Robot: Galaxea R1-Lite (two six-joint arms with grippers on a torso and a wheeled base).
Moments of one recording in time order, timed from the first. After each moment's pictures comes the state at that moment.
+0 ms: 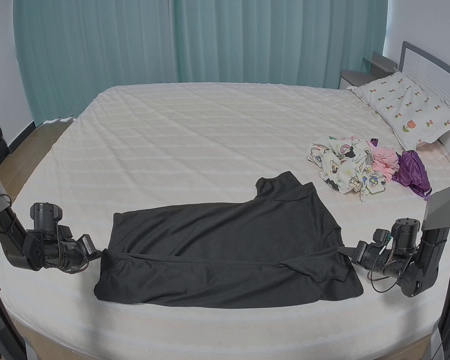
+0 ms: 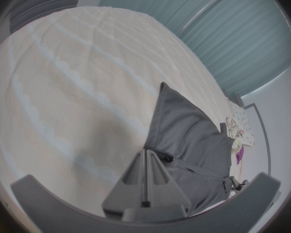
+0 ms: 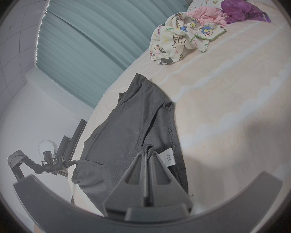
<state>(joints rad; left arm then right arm) 0.17 2.03 -0.58 -0.62 -0.35 -0.51 0.03 2.29 -0.36 -1.47 0.47 0.55</state>
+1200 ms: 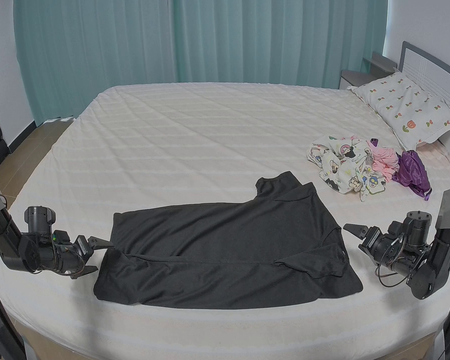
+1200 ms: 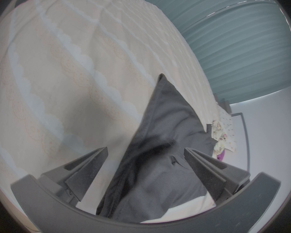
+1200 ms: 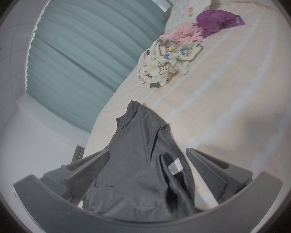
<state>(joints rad) 0.22 2.03 -0.56 -0.62 -0.56 -0.61 0.06 2.14 -0.27 -1.49 0.24 0.79</state>
